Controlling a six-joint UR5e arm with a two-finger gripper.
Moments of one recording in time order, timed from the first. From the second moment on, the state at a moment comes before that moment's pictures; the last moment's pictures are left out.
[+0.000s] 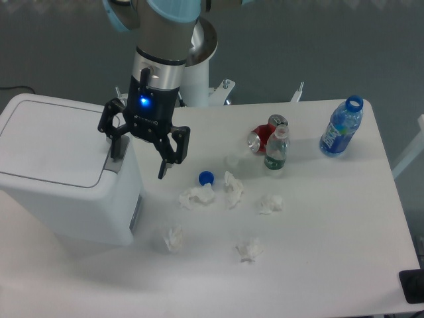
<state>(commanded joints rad) 2.33 -1.63 -1.67 -1.00 1.16 0.62</state>
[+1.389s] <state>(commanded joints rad) 2.41 -1.62 -1.58 -1.00 1.19 0.63</state>
